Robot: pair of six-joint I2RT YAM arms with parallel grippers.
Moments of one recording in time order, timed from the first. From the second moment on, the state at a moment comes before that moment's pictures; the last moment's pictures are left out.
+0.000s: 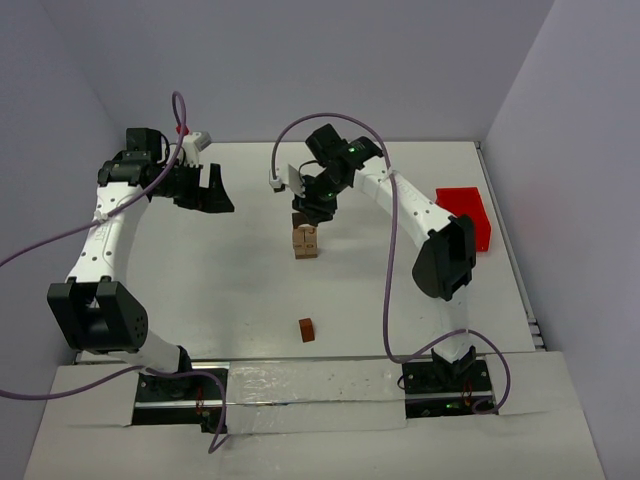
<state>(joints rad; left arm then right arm) -0.01 1.53 1.52 -0.95 0.63 0.19 0.62 2.02 2.04 -1.16 -0.44 -0.89</state>
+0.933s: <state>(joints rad) -0.01 1.54 1.52 -0.95 0.64 0.19 0.63 2.04 1.98 -1.10 -0.43 -0.84</state>
